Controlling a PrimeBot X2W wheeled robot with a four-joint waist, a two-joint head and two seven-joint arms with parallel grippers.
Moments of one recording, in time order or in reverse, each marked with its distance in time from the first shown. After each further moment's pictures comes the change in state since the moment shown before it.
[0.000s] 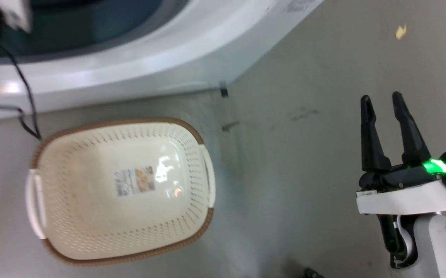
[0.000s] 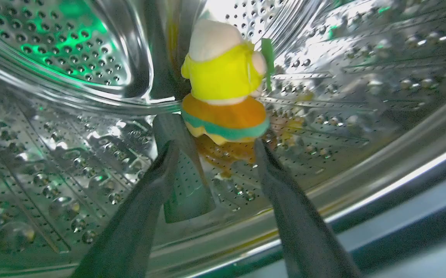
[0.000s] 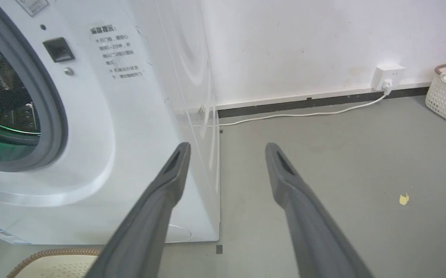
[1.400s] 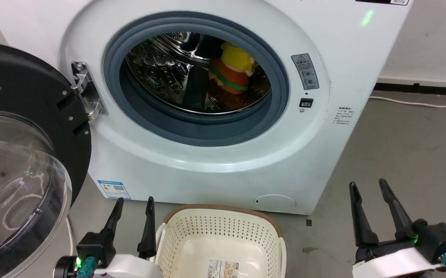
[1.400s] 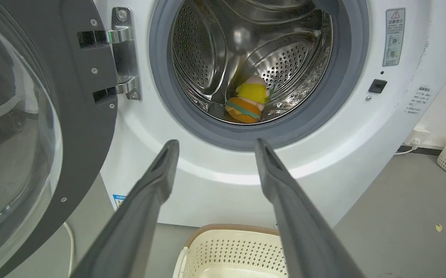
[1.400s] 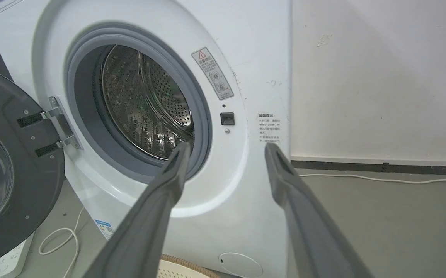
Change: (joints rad) left arm 1.310 -0.304 0.123 -0.782 -0.117 0.241 -0.246; right arm 0.279 0.000 -0.031 0.061 -0.155 0.000 0.000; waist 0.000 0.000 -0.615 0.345
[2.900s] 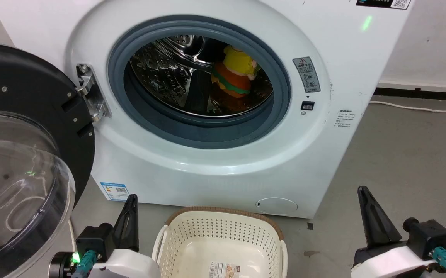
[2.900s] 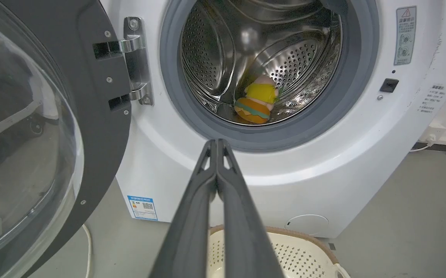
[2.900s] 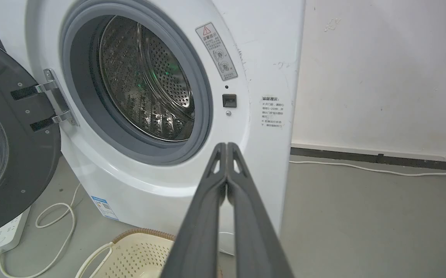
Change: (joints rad) left arm 0.012 -0.035 0.067 -0.040 0.087 -0.030 0.077; right arm 0.009 0.000 -0.002 0.001 -0.053 0.000 0.080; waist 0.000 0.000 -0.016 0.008
